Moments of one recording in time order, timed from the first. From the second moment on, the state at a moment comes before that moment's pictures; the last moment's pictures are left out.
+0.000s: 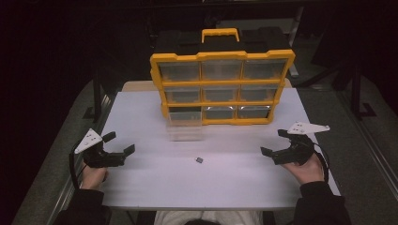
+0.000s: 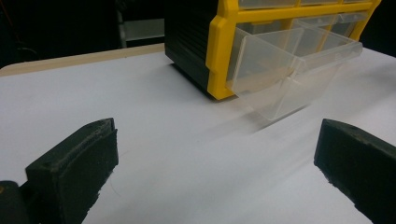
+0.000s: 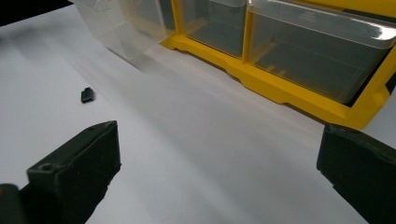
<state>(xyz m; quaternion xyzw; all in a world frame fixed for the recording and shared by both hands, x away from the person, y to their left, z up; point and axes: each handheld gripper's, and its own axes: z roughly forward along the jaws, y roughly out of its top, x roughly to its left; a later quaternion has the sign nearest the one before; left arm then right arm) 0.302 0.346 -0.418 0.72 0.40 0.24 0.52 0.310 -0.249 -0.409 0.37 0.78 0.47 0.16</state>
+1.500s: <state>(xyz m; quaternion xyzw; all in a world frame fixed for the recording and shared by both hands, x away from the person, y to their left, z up) 0.299 0.346 -0.418 0.72 0.40 0.25 0.51 0.310 -0.222 -0.387 0.34 0.82 0.44 0.15</state>
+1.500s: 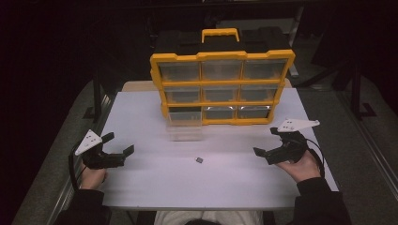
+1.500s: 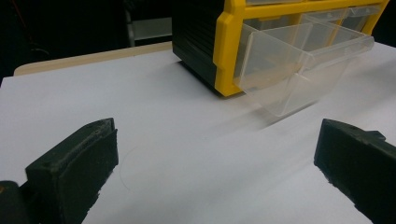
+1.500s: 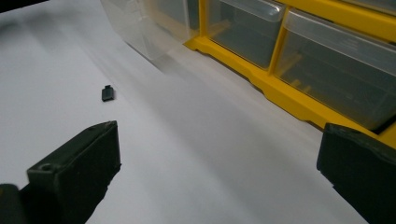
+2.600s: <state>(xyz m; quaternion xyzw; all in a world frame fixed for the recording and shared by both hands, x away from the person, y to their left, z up) 0.299 0.346 -0.419 0.72 0.40 0.25 0.51 0.327 -0.155 -0.375 0.27 0.87 0.40 0.12</state>
